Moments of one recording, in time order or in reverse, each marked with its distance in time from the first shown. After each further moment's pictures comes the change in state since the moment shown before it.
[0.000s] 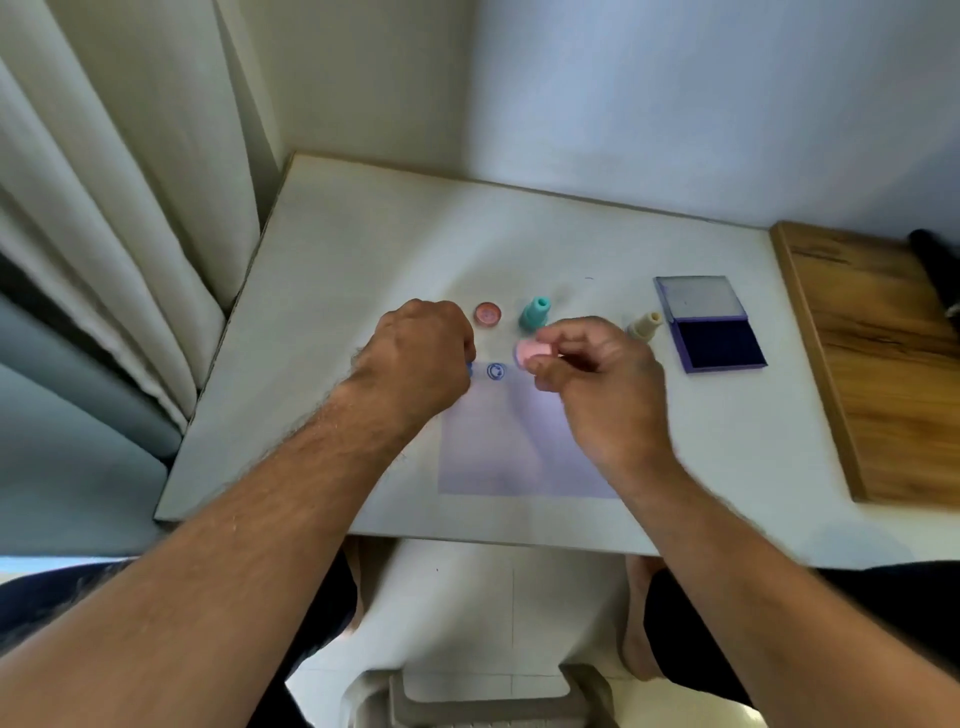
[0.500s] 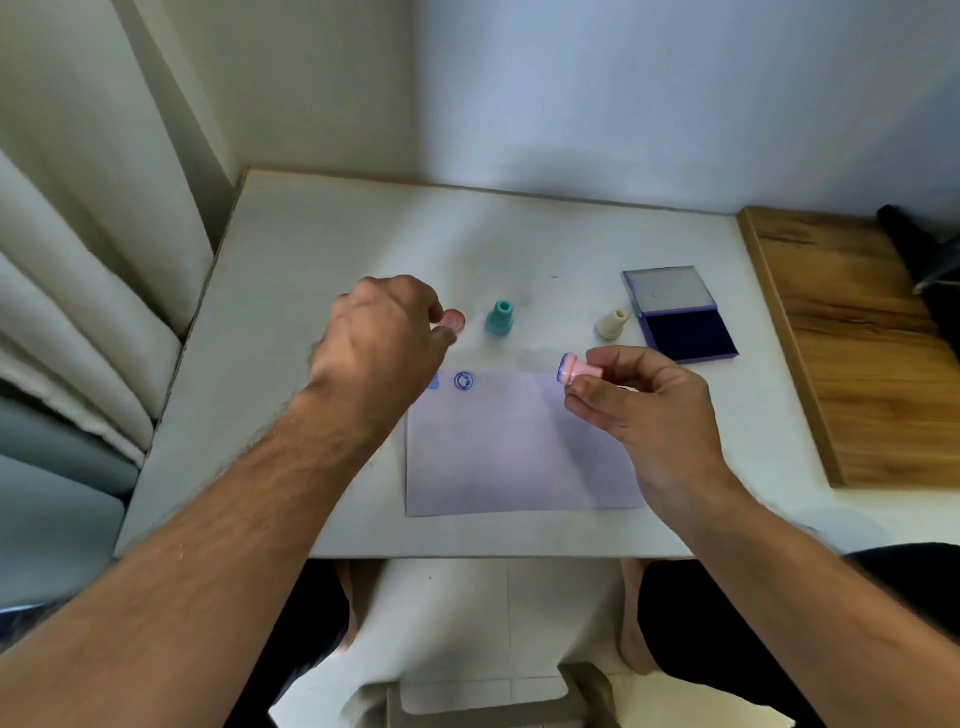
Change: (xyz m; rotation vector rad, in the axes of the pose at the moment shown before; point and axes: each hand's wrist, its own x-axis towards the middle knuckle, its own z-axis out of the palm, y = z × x) left_hand 0.015 0.012 -0.009 -0.076 0.198 -0.073; right_hand -0.003 0.011 -0.057 0.377 0.079 0.312
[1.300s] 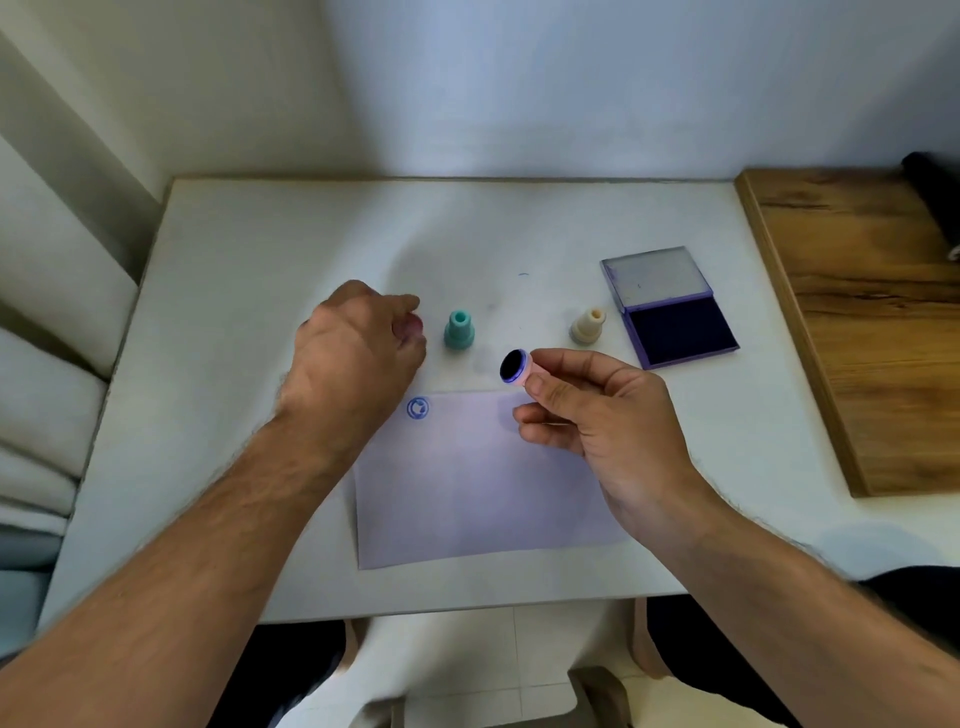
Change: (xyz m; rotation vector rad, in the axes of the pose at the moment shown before) left_hand 0.017 0.016 0.029 -0.039 0.122 0.096; right_hand 0.028 0.004 0.000 0.127 -0.150 0.131
